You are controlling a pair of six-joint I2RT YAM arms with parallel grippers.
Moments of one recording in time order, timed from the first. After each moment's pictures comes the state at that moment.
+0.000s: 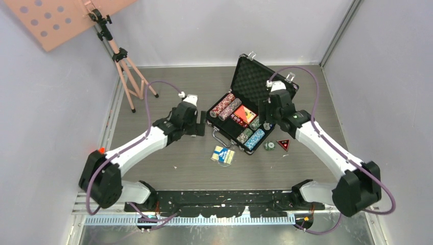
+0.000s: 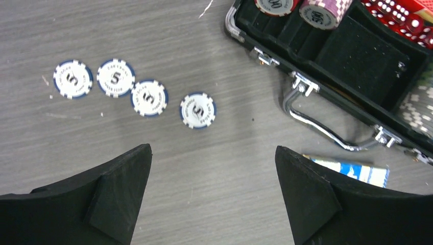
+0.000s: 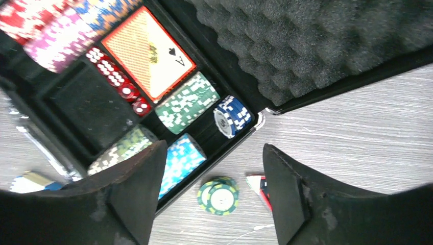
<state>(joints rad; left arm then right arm) -0.63 1.28 0.87 -0.36 -0.26 -0.36 0.42 1.28 0.98 -0.46 0.28 0.15</state>
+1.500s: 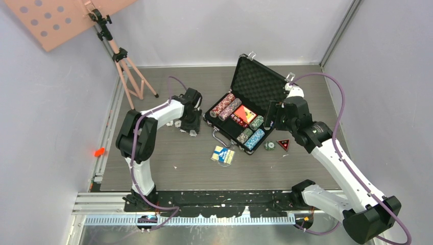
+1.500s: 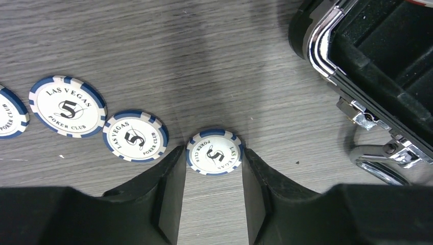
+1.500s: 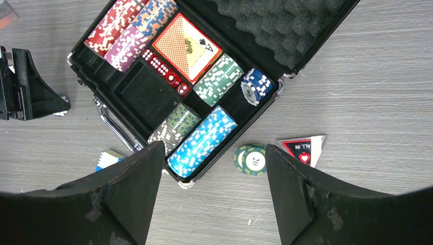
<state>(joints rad) -0.45 1.89 1.28 -0.64 -0.03 -0.32 0.42 0.98 0.97 -0.63 0.21 0.40</state>
